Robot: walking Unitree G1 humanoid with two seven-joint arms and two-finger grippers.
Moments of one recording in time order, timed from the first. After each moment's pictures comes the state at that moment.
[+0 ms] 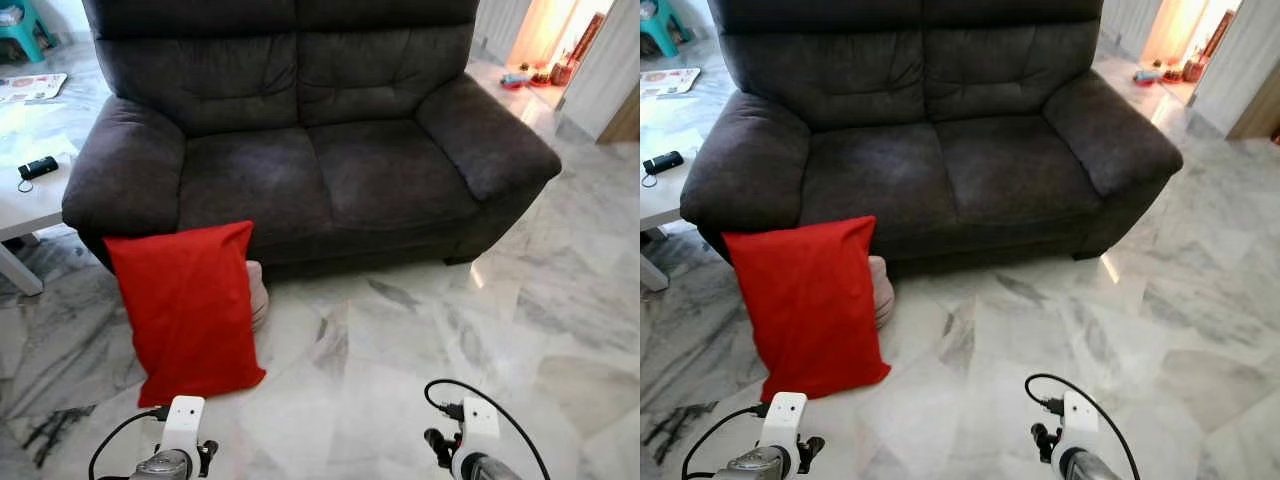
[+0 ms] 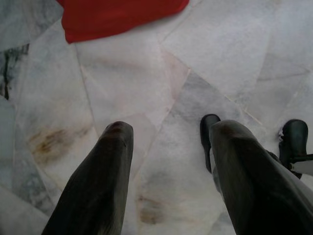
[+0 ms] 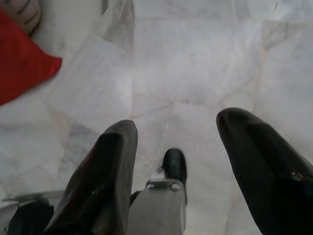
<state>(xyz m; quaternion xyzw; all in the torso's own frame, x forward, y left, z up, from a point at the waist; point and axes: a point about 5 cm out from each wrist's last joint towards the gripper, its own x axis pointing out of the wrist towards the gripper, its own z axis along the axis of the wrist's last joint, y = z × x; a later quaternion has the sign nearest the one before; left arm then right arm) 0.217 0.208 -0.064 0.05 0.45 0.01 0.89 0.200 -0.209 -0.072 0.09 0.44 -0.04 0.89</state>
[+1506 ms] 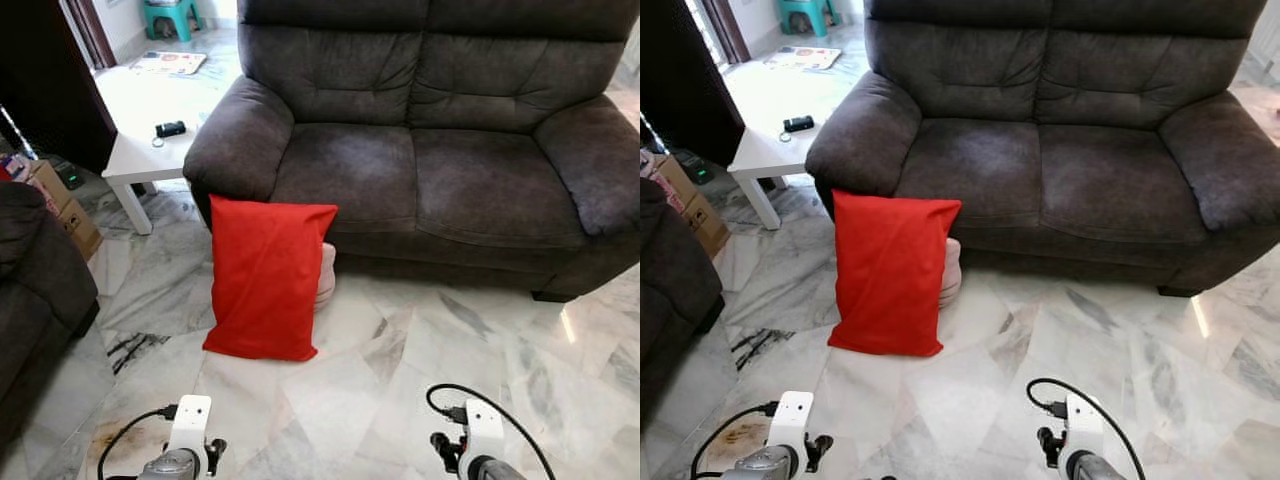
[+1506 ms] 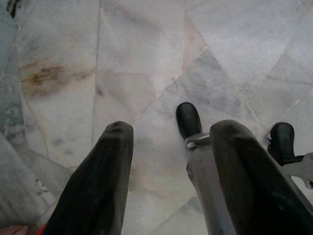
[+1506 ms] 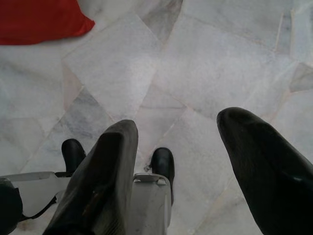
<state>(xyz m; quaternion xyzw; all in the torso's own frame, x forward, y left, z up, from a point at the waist) 0.218 0.200 -0.064 0.04 0.45 0.00 0.89 0.197 -0.215 -0.072 0.06 0.44 -0.03 0.89</state>
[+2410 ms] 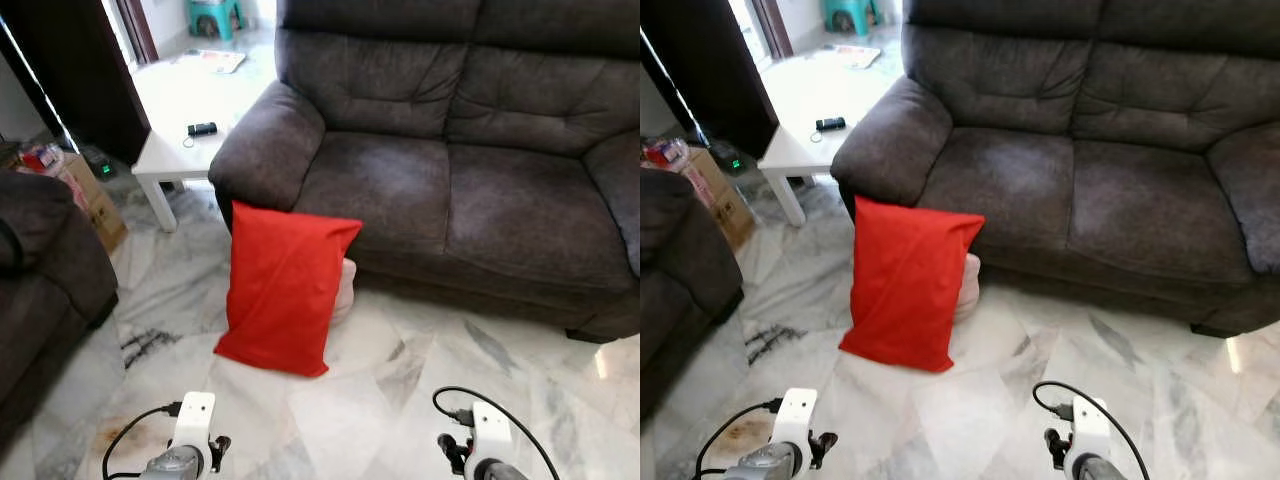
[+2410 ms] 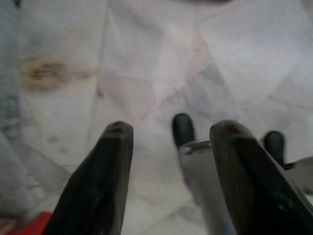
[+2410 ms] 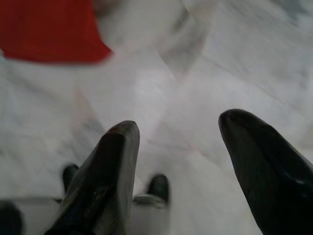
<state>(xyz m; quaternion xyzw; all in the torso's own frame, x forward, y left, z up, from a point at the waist) 0.215 0.205 -0.066 0.04 0.45 0.00 0.89 0.208 -0.209 -0.067 0.05 0.42 -0.03 0.91</state>
